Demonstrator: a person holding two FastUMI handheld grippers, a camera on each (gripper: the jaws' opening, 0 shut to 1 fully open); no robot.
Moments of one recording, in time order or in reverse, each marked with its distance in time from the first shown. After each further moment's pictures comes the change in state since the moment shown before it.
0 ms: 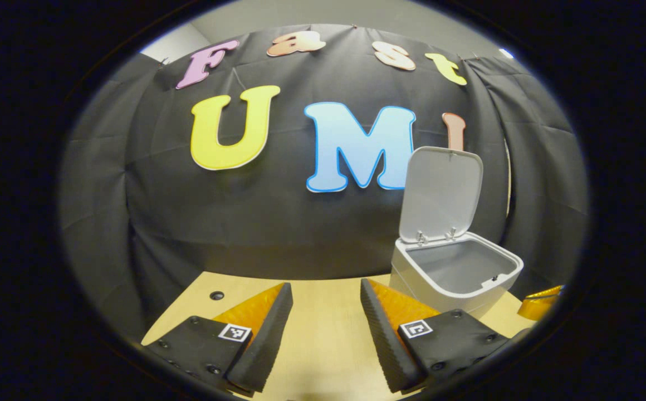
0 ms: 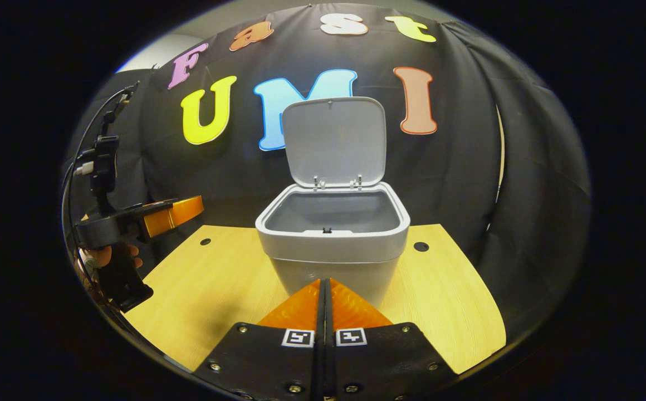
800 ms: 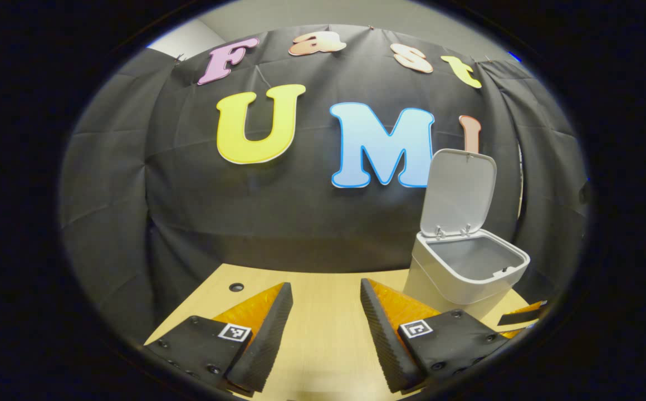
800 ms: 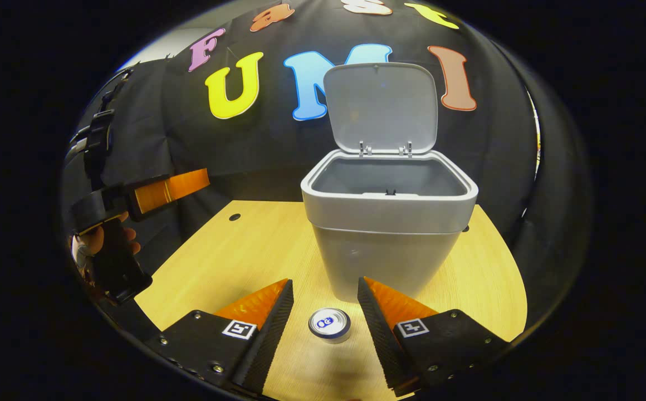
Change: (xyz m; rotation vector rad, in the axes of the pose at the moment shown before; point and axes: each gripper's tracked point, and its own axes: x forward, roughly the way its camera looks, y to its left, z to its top) left arm -0.025 0.036 -0.010 -0.031 0.010 0.070; right arm 0.019 0.049 -0.043 -0.016 0.160 0.142
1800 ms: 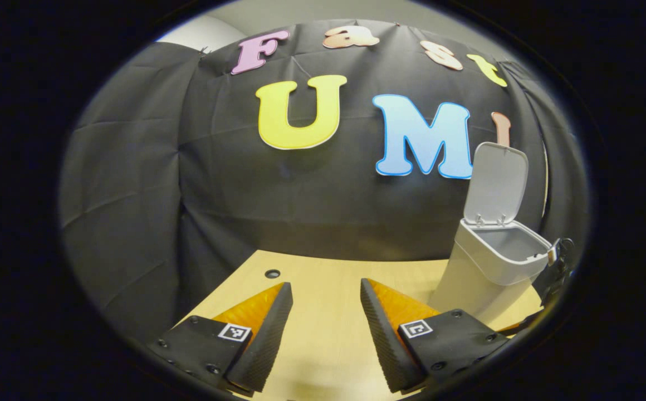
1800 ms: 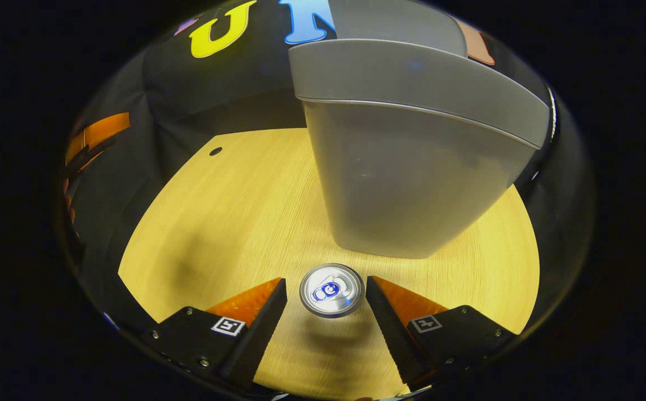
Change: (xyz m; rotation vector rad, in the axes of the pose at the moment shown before) left arm -0.017 0.073 -0.028 -0.032 0.048 0.145; right arm 0.065 0.002 -0.094 -0.010 0.334 -0.037
